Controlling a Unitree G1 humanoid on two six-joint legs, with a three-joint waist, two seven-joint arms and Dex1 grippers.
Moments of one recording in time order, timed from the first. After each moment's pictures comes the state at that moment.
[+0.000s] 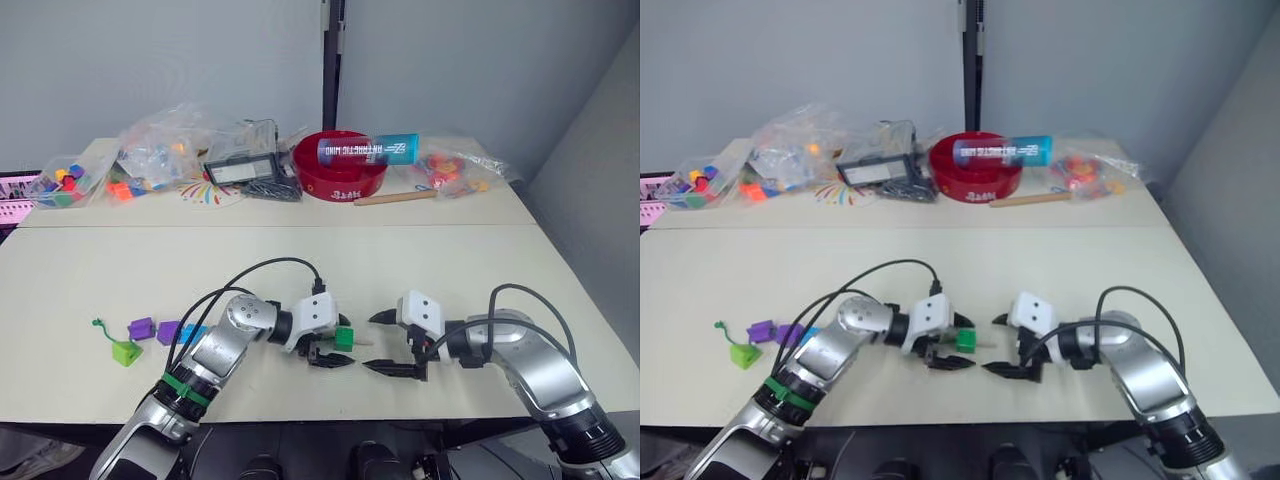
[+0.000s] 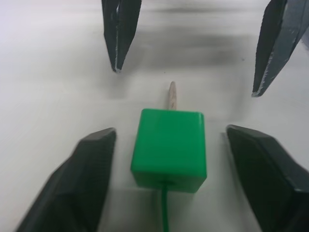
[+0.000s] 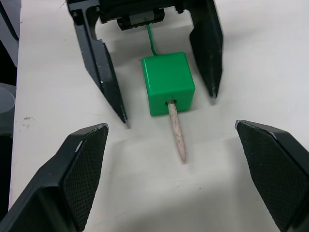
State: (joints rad) left arm -0.53 0.43 -0.41 0.06 -0.08 0.26 -1.12; right arm -0.30 -0.68 0.19 -0.29 0.22 0.50 1.08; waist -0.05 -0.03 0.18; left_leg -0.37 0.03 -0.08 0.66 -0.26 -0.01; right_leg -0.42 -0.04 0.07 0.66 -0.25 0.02
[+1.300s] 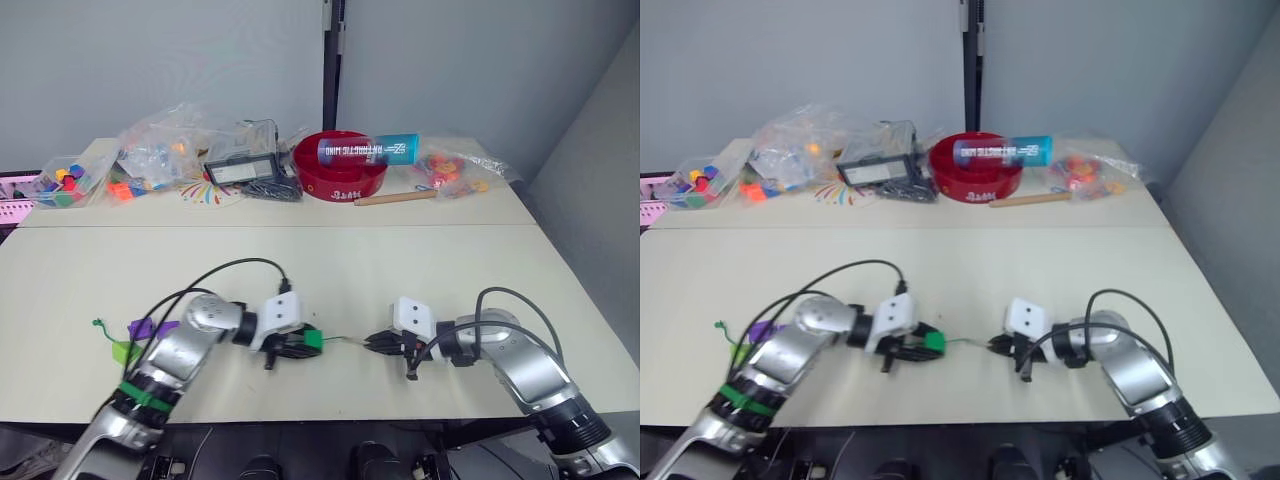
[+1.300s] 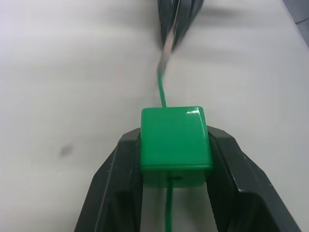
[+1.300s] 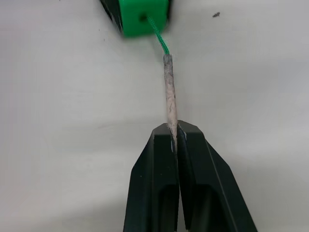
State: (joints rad) left arm -0.41 0.68 -0.27 -0.02 -0.17 0.28 -1.22; right arm -0.35 -0.71 0.26 -0.15 0.17 0.37 1.11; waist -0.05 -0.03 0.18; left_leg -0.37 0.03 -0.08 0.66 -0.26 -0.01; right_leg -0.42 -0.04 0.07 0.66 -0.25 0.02
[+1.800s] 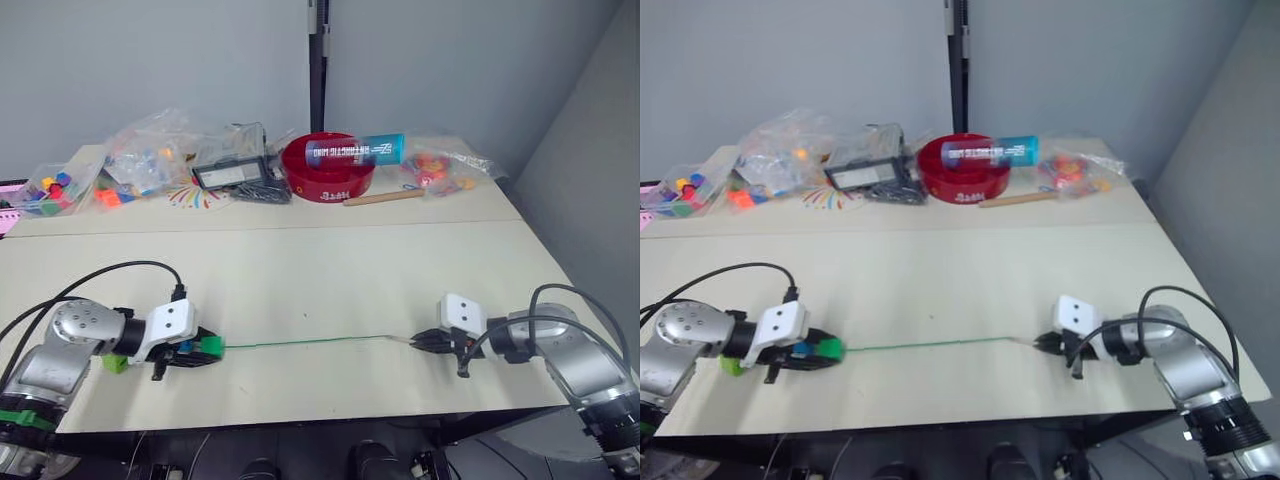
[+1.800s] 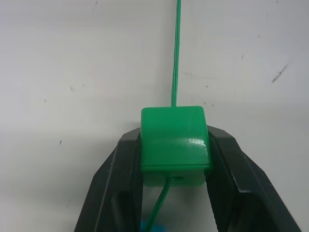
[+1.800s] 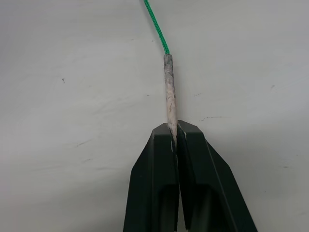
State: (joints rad) left arm -0.22 1.00 -0.04 0.19 -0.21 -0.03 -1.37; right arm -0.30 -0.87 0.17 -0.03 0.18 0.24 1.20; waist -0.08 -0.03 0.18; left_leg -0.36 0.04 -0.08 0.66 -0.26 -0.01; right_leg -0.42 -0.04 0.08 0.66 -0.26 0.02
